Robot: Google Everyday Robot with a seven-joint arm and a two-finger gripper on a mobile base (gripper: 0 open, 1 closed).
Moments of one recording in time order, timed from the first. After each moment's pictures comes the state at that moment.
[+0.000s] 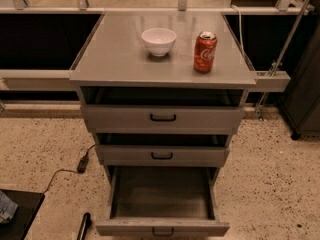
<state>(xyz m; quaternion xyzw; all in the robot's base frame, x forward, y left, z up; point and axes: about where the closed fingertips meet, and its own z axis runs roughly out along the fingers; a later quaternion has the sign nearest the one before) 0.270 -0.271 0.355 -0.43 0.63 0.50 0.41</state>
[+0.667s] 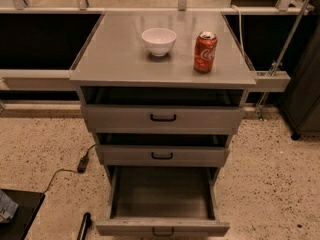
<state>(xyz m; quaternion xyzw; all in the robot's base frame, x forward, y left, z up) 0.284 -0.231 0.339 -0.40 0.65 0.42 0.49</state>
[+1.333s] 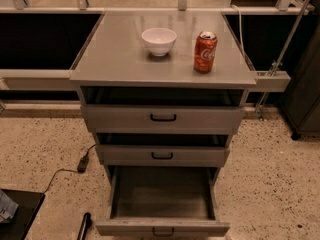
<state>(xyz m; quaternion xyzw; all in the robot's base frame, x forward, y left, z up) 0.300 -0.229 0.332 -0.40 0.66 0.39 0.49</state>
